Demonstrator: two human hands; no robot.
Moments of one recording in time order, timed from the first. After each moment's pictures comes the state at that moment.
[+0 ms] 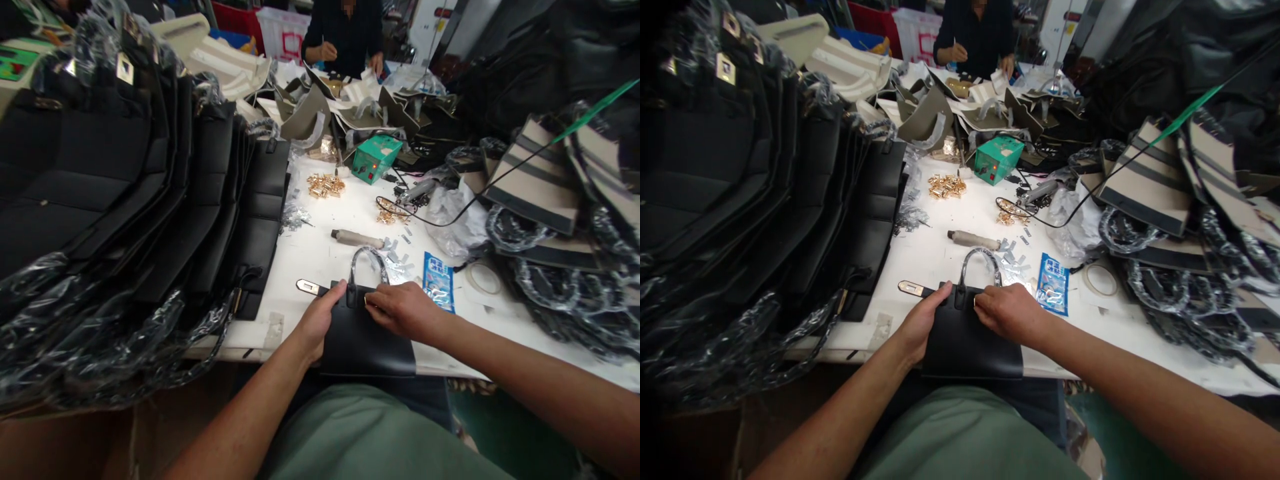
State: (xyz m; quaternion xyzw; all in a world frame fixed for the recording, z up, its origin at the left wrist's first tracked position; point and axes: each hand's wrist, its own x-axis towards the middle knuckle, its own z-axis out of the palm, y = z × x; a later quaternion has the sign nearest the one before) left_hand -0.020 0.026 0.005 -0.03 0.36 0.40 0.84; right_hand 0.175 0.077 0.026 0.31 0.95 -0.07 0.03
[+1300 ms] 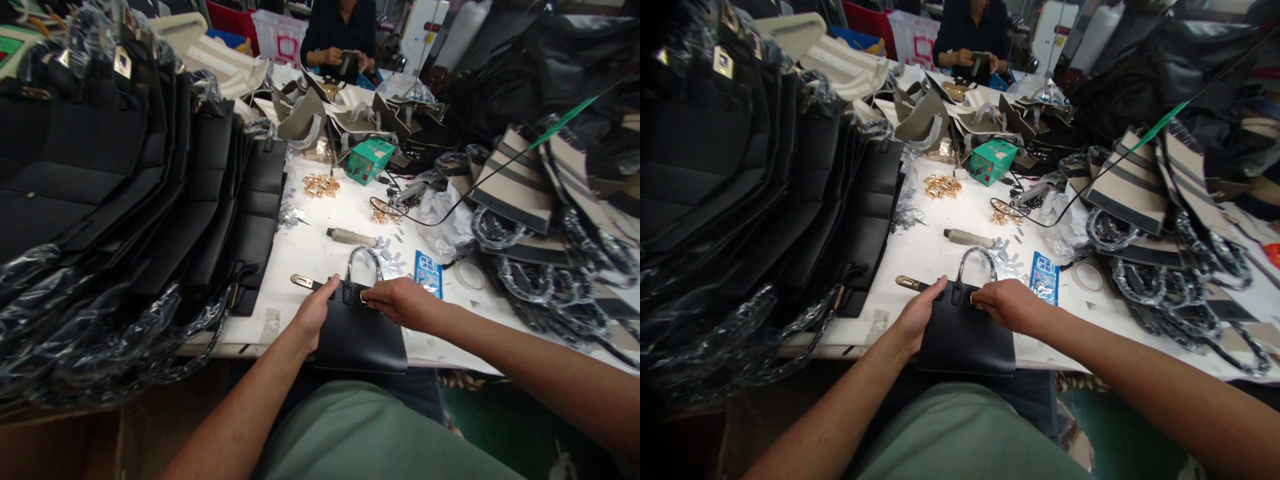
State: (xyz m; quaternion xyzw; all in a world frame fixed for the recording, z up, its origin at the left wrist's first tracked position) left_hand -0.024 0.027 -0.001 -0.04 0.33 0.35 0.87; right_hand 0.176 0.082 0.048 0.31 0.93 -0.20 0.05
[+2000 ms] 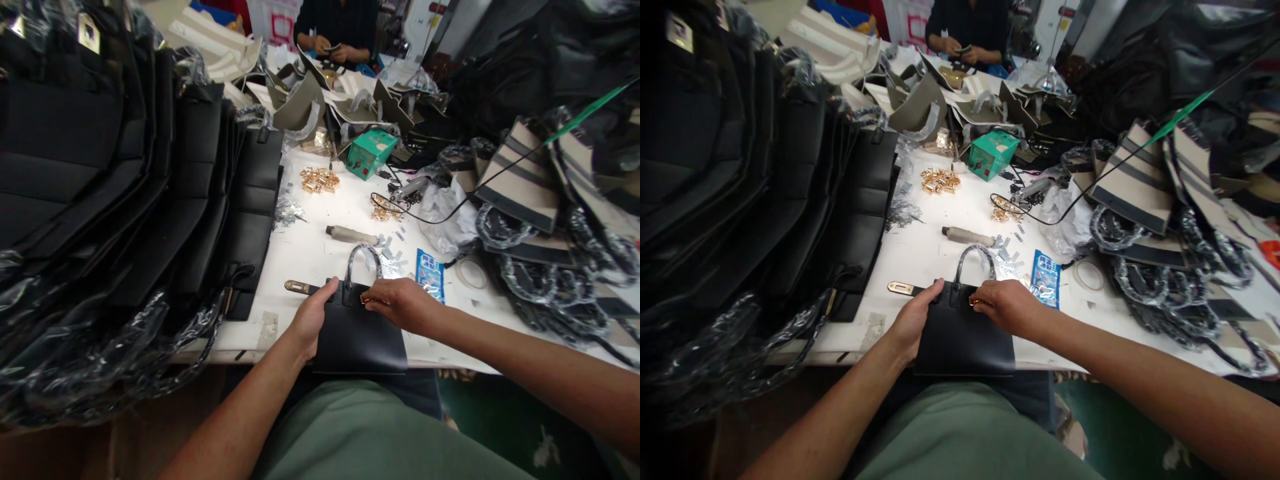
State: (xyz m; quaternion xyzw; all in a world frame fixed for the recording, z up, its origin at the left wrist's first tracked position) left_hand -0.028 0.027 -0.001 -0.06 0.30 0.37 0.88; right_hand 0.173 0.085 0.039 0.35 0.90 -0.24 0.01
